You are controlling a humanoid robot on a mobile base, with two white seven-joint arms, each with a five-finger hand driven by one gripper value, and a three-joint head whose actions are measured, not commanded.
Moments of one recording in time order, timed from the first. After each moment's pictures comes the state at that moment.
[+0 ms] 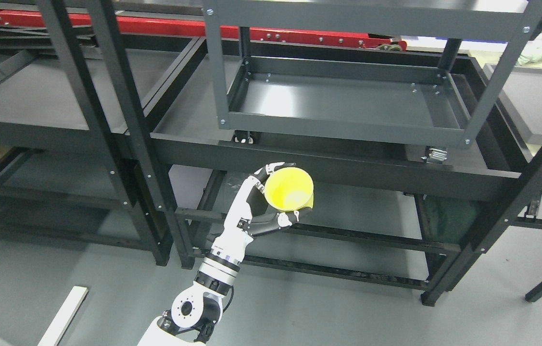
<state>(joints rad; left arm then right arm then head) -0.39 0.00 -0.35 -1.44 0.34 -0.31 -0.10 0.00 0.00 0.17 -0.26 0.07 0.11 0.04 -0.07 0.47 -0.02</state>
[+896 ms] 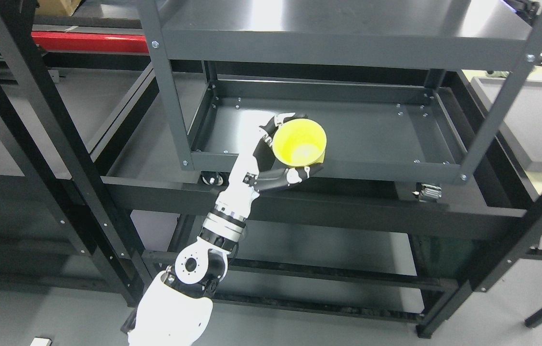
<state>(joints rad) -0.59 0.00 -0.37 -1.43 0.31 -0.30 -0.10 0.00 0.00 0.17 -0.26 0.07 0.11 0.04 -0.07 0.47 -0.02</state>
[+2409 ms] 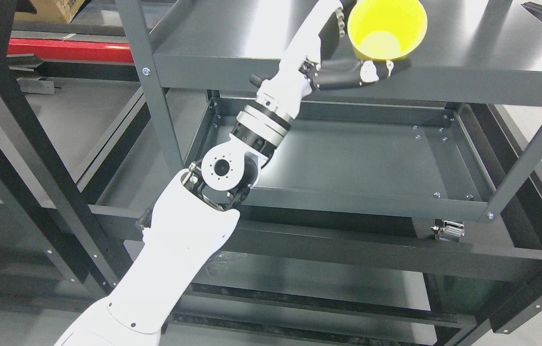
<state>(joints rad) -1.02 0.00 -0.49 -1.43 0.31 -0.12 -0.01 0.00 0.00 0.17 -0.26 0.07 0.11 0.03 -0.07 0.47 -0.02</state>
